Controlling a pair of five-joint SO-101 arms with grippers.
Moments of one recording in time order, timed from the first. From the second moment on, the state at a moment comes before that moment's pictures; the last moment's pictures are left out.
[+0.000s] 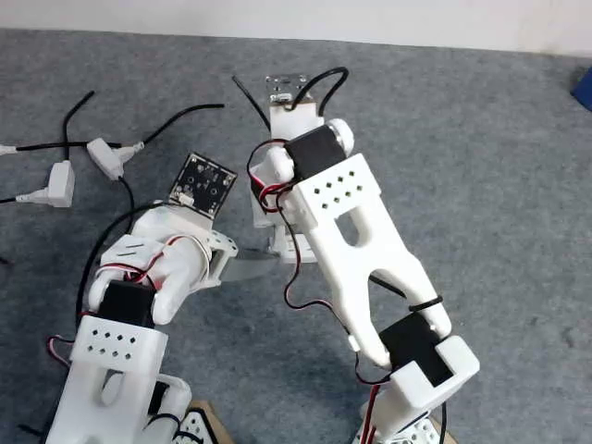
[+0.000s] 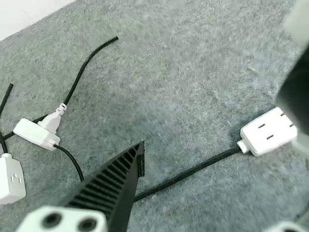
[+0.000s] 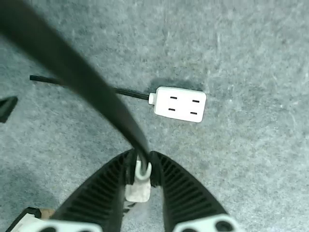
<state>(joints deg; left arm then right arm) 4.4 -58.9 59.6 47.2 -13.2 -37.0 6.1 -22.9 100.1 -18.6</state>
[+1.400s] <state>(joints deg) -16.3 -52.5 62.6 43.0 -15.9 -23.9 4.5 5.5 88.9 7.3</state>
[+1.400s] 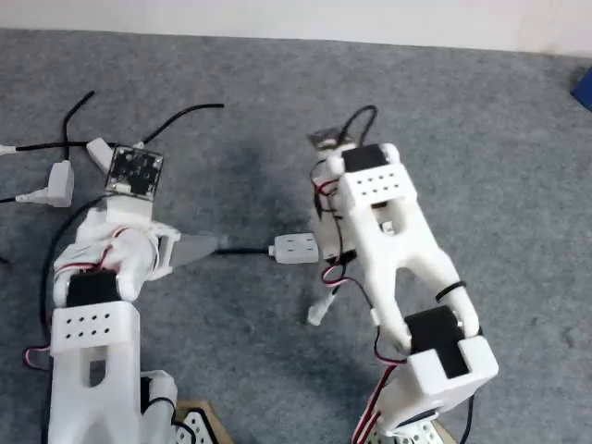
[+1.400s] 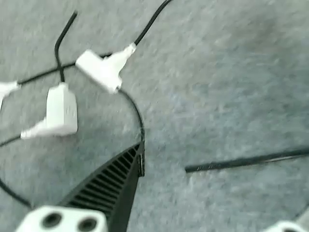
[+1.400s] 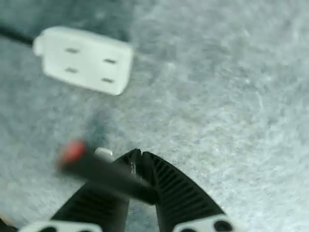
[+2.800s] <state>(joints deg) -26.7 -52.6 73.4 40.3 -21.8 -34.2 -14.9 27.6 85.8 74.9</state>
